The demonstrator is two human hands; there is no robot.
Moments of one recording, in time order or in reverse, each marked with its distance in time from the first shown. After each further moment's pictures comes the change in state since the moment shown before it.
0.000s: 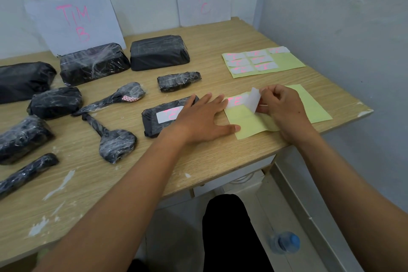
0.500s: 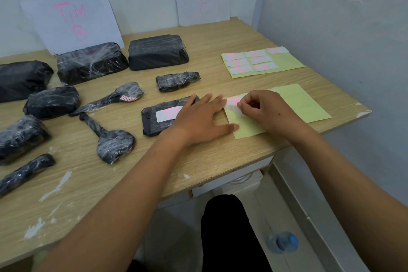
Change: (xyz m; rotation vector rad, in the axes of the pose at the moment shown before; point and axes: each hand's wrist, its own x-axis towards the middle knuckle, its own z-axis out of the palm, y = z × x) left_hand 0.001 -0.002 0.005 -0.008 0.091 0.024; right_hand 0.003 -0.004 0.007 -0.580 -0.276 -0.198
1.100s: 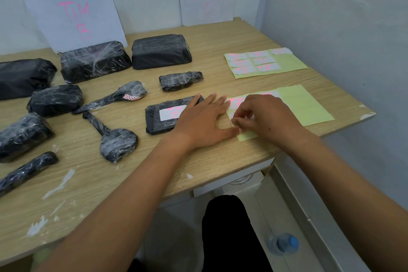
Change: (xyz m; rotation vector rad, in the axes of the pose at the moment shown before) left_hand -0.001 -0.003 0.006 0.069 0.061 0.047; right_hand -0.007 -0.018 0.005 -0.417 -0.079 -0.111
